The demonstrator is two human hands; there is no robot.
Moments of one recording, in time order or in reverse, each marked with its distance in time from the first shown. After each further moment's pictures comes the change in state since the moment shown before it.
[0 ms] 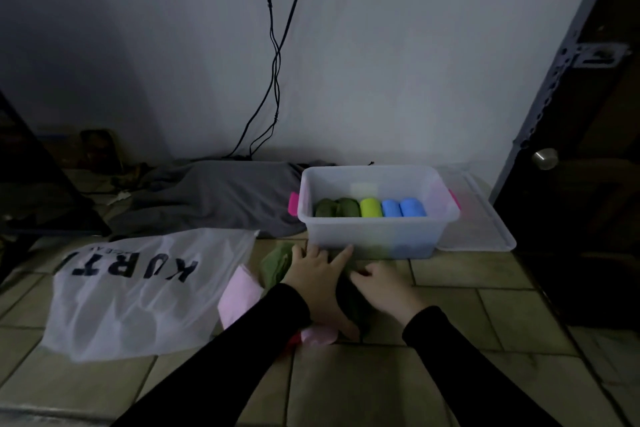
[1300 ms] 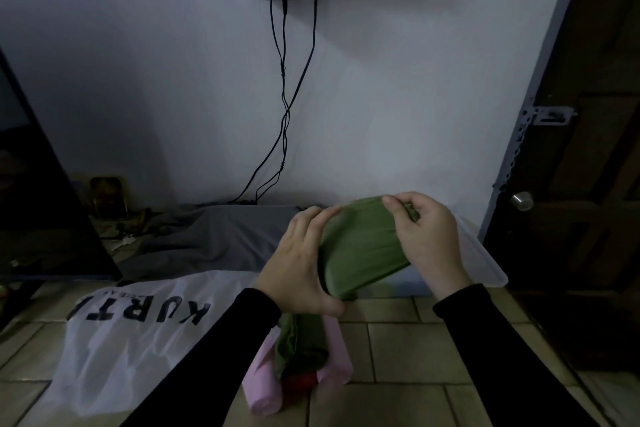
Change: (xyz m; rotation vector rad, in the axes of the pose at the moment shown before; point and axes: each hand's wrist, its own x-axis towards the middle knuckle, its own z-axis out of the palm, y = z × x) left_hand -0.035 -0.048 -0.073 -0.373 0.689 0.275; right_hand -0.037 -0.076 -0.068 0.214 0.836 -0.740
